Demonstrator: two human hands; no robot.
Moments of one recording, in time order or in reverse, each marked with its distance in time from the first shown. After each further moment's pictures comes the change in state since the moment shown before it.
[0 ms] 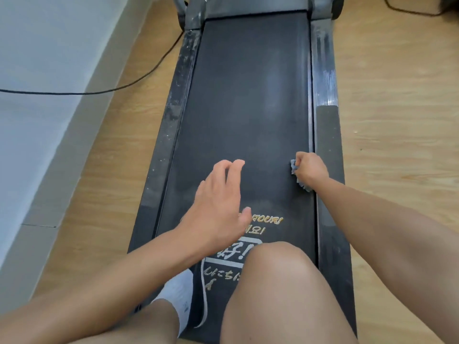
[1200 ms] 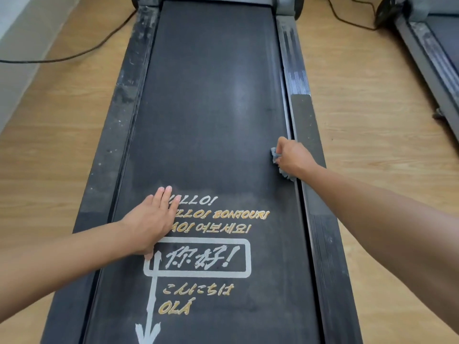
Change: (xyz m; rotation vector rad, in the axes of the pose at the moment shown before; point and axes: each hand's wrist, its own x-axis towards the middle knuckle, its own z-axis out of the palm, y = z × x) left_hand 0.053 -0.216 0.129 1.019 -0.478 0.293; right_hand 0.014 0.012 0.020 -0.246 0.067 -0.079
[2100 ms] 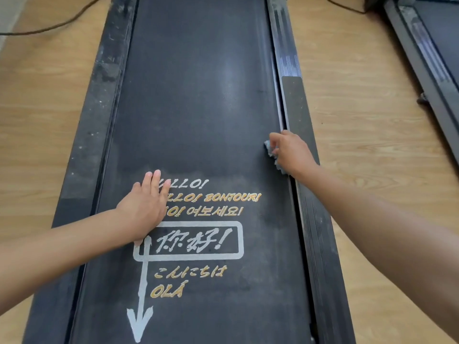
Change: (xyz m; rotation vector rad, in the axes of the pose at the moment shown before) left_hand 0.004 0.014 0.000 0.027 -0.034 -0.089; right_hand -0.059 0.001 0.001 -0.023 0.118 -0.084
